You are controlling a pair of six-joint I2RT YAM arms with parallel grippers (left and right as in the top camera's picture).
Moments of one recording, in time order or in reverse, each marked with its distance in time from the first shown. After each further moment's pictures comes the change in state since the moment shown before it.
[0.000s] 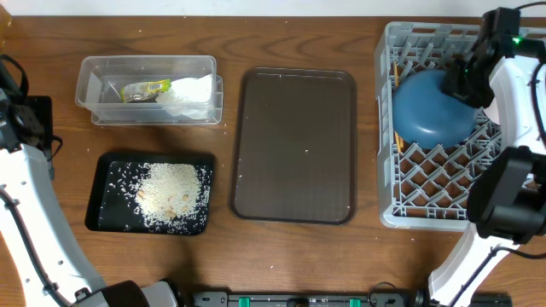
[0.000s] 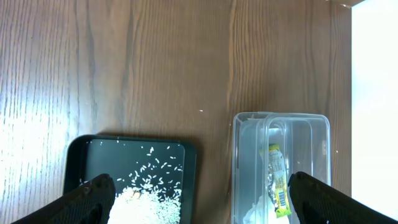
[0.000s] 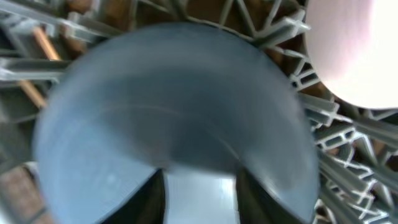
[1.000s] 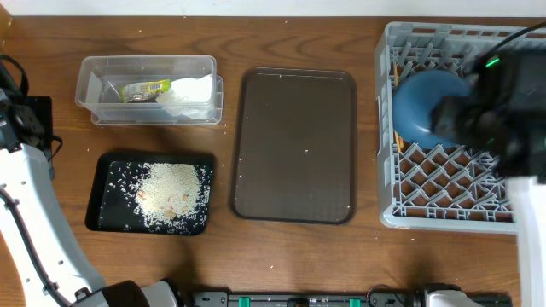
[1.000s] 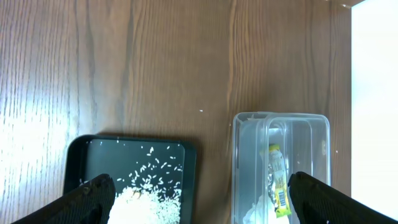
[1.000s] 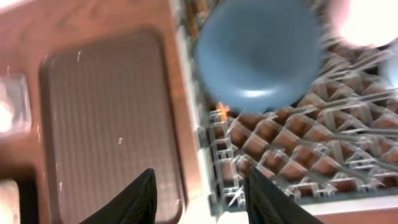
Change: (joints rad) left arm 0.000 0.000 0.000 0.000 0.000 0.000; right arm 0.269 -0.752 -0.291 -0.167 -0.047 0.006
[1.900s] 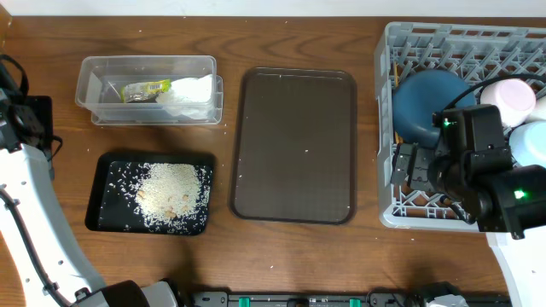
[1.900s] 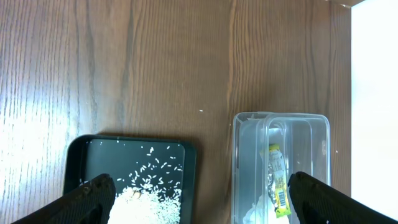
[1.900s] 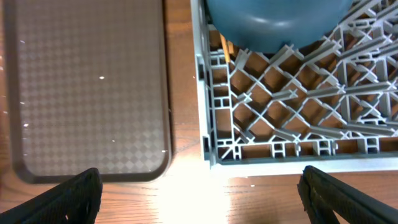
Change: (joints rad) left arm 0.000 0.000 0.000 0.000 0.000 0.000; right arm 0.142 -0.186 -0.254 -0.026 0.078 0.021
